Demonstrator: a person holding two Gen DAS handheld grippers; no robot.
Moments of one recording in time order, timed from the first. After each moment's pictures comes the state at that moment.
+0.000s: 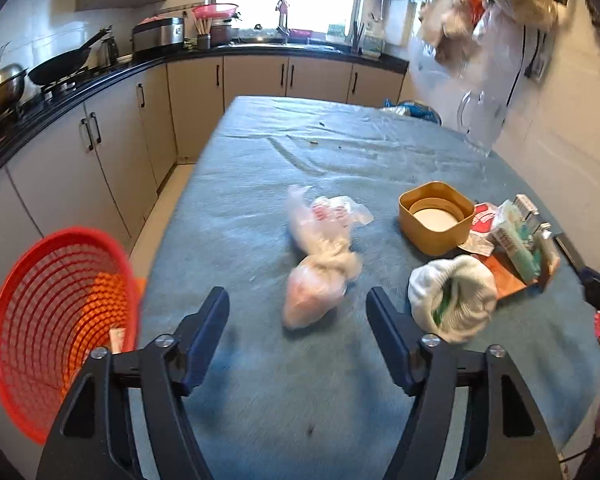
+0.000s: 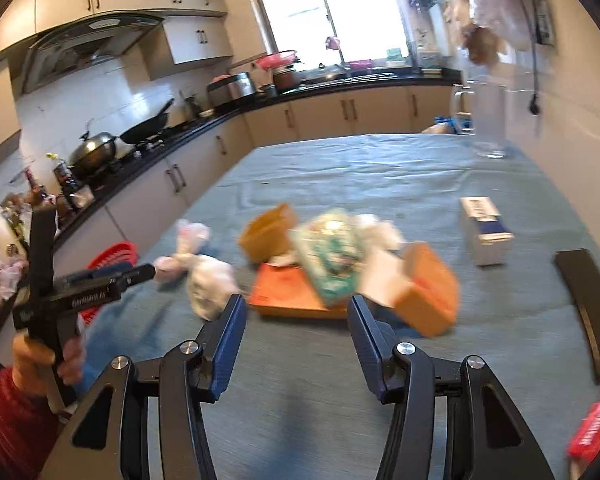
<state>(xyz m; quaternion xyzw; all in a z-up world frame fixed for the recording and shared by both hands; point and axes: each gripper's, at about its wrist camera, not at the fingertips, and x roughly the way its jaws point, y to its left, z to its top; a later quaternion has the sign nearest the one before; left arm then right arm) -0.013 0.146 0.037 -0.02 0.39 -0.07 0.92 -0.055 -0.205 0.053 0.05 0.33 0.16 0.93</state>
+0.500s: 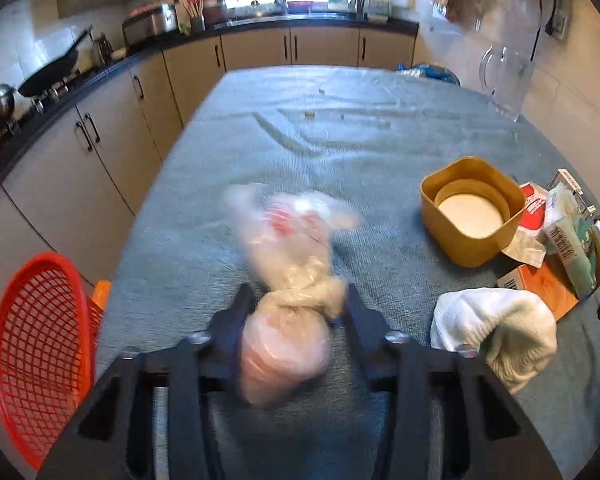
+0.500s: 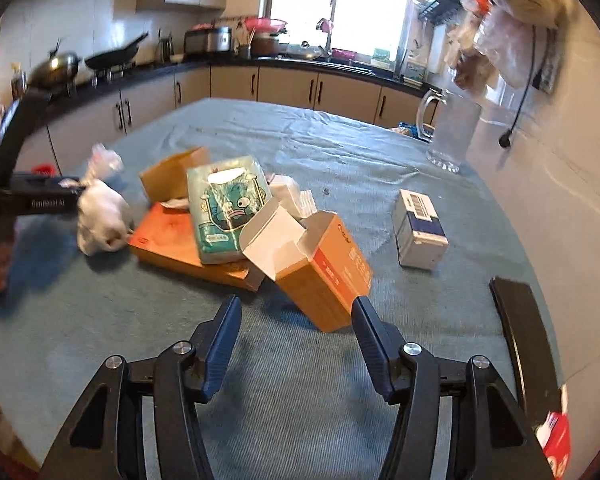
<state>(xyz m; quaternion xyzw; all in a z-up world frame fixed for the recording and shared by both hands) 0.041 0.115 0.013 0.03 0.43 -0.04 0.90 -0.024 -0.212 0.013 -0.11 0.36 0.08 0.92</state>
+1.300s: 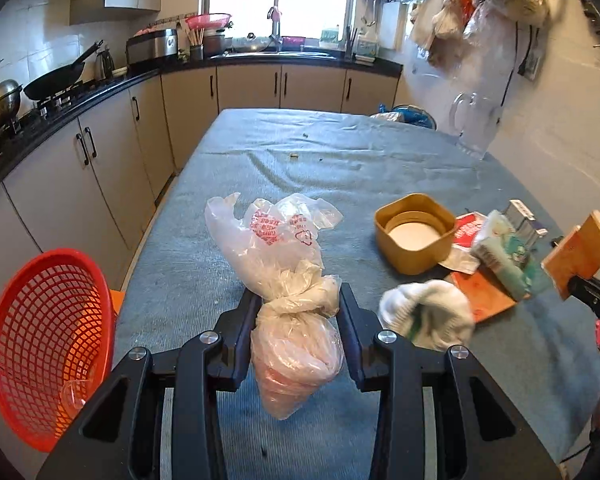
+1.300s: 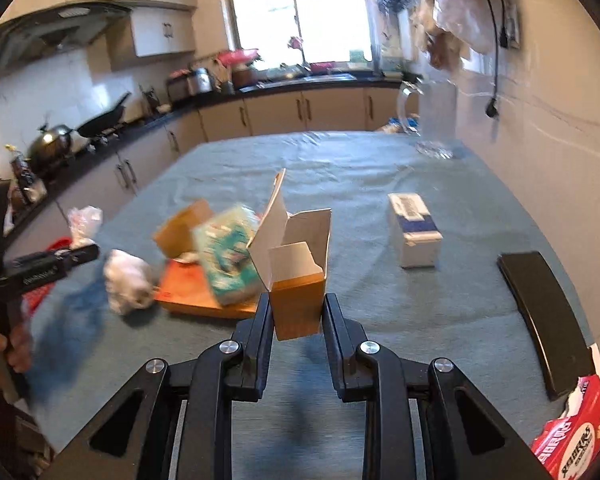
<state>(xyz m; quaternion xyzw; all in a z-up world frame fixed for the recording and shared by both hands) -0.014 0.127 0.052 -0.01 0.37 -0.07 0.93 -0.046 -0.229 0.043 0.02 0.32 0.11 0.94</state>
